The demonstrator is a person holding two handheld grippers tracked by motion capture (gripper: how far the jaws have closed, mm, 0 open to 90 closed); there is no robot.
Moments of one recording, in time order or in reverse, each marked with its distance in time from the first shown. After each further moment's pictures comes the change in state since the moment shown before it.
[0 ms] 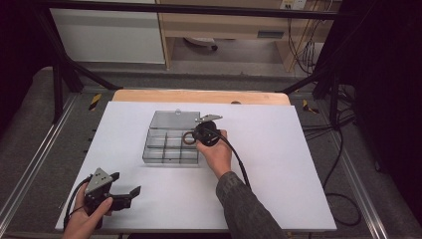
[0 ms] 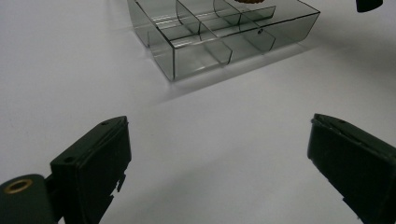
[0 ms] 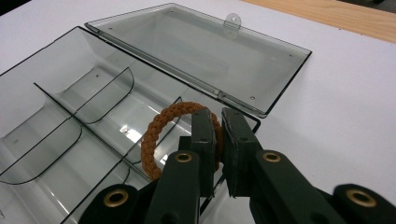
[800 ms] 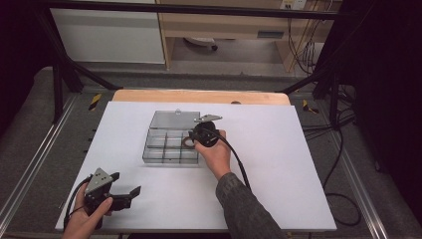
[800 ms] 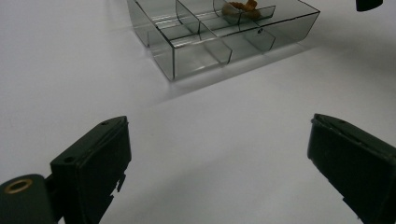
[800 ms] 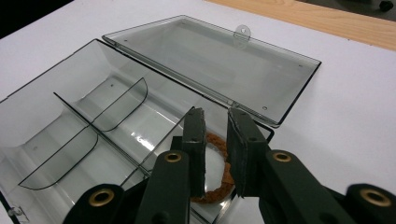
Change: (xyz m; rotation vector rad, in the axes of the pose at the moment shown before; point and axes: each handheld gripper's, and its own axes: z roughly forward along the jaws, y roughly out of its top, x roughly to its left) left arm 0.000 0.000 0.000 0.001 -0.001 0.001; right arm 0.005 0.001 -0.002 -0.039 0.026 0.005
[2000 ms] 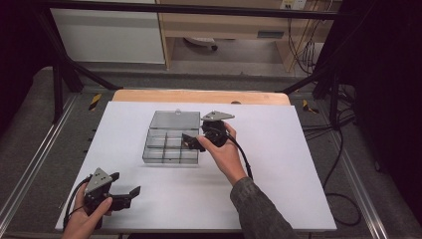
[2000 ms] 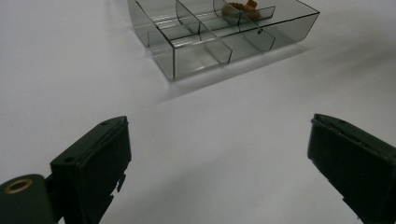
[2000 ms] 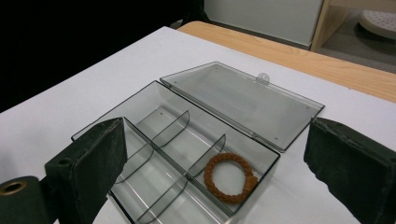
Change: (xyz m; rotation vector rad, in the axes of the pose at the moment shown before) left arm 0.000 0.000 0.000 -0.004 -0.006 -0.007; right arm 0.006 0.015 -0.056 -0.123 0.114 -0.031
